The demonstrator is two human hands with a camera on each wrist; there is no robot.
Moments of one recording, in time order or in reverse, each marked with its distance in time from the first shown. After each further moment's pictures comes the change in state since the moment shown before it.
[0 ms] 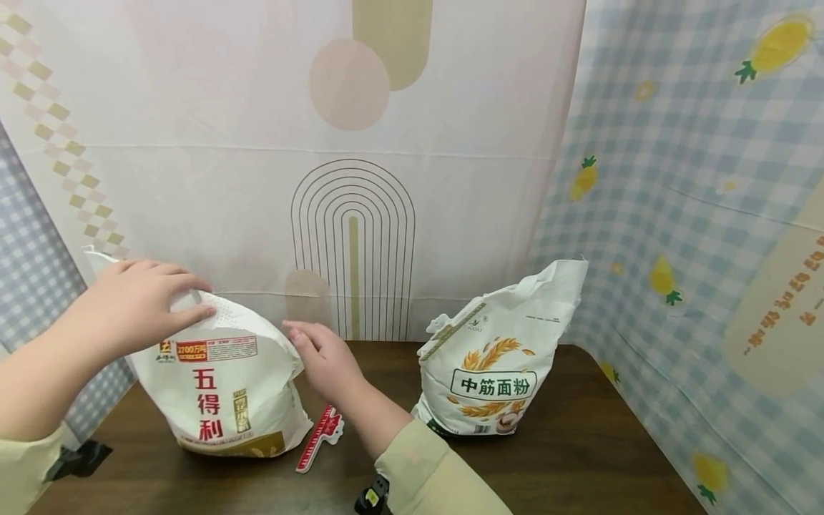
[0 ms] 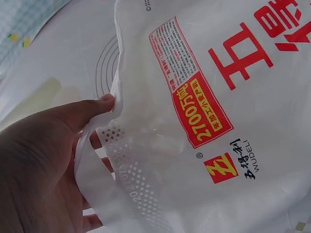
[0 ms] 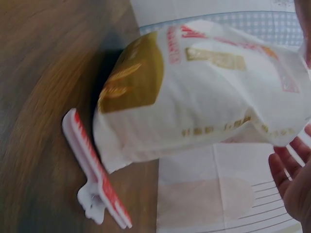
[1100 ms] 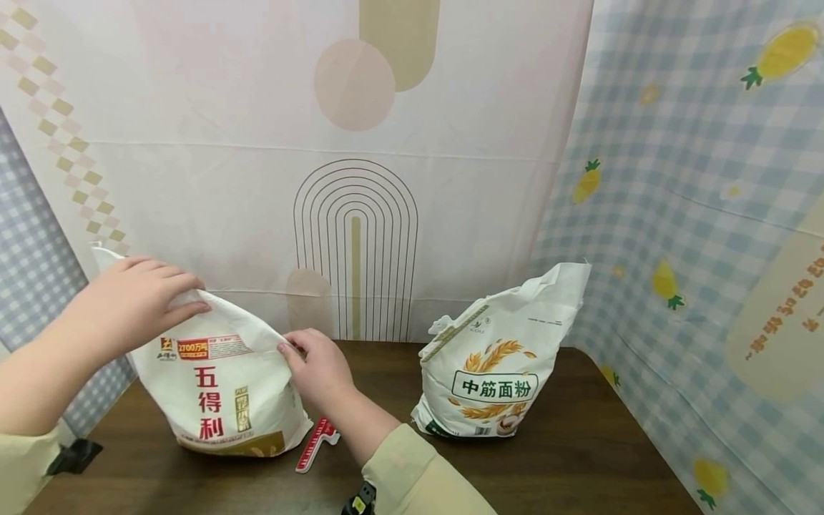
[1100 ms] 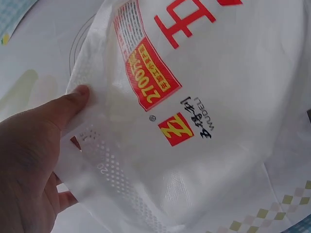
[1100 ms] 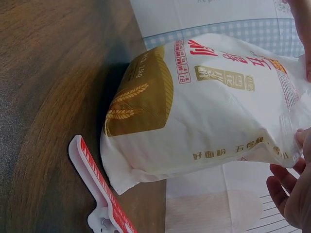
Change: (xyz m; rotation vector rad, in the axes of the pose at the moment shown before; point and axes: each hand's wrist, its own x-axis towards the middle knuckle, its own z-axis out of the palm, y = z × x) left_hand -0.003 -0.017 0.011 0.086 0.135 0.185; right_hand 0.004 -0.003 0.023 -0.156 0.107 0.037
